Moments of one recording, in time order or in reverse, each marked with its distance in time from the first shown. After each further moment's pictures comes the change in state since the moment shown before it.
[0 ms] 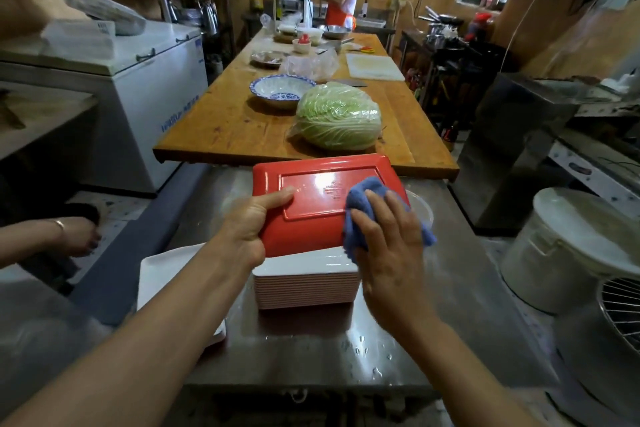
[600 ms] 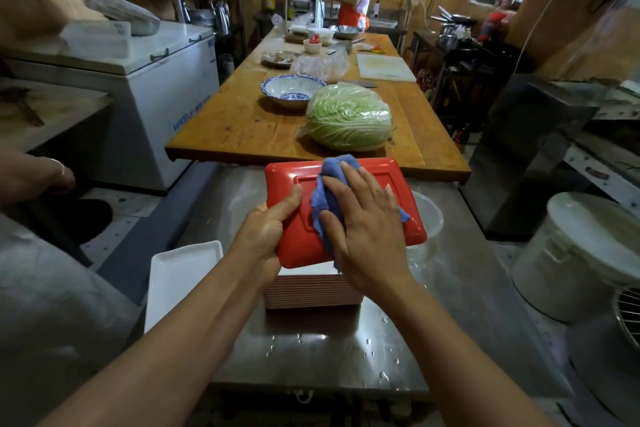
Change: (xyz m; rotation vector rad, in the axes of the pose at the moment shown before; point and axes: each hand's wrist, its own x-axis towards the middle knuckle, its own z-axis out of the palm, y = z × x) left_hand -0.007 -0.017 0.001 -0.063 -0.079 0.170; right_hand 0.050 -0.030 0.008 0.027 -0.166 0.101
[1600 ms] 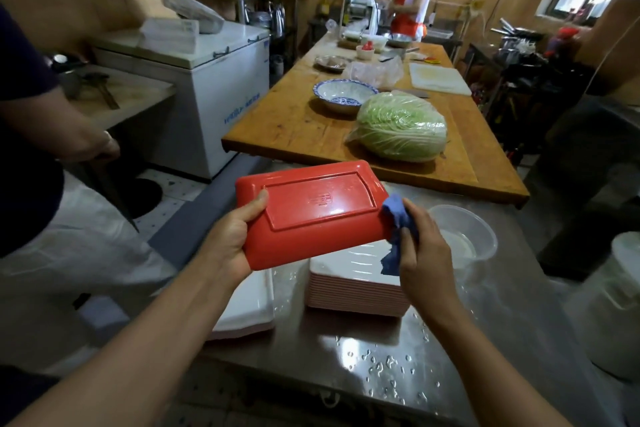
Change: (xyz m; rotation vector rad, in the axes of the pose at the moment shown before) left_hand -0.024 0.039 -0.094 -0.130 0.180 -0.034; right_hand -0.010 0.005 0.031 0.485 0.089 0.184
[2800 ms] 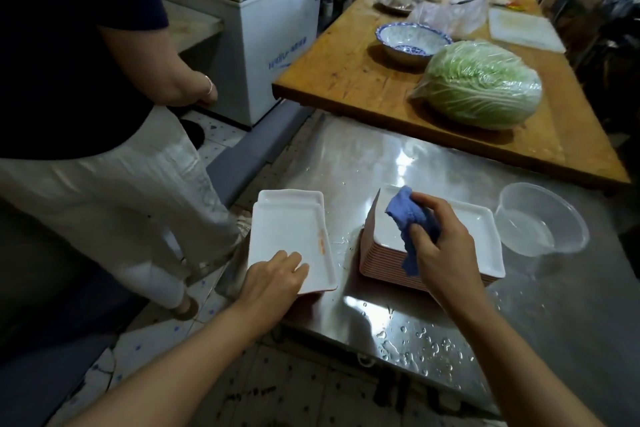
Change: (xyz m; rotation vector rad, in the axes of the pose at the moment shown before) left_hand 0.025 -0.095 -0.133 2.149 -0.105 0.779; right_hand -0.017 -0.009 0.075 0.046 -0.244 0.141
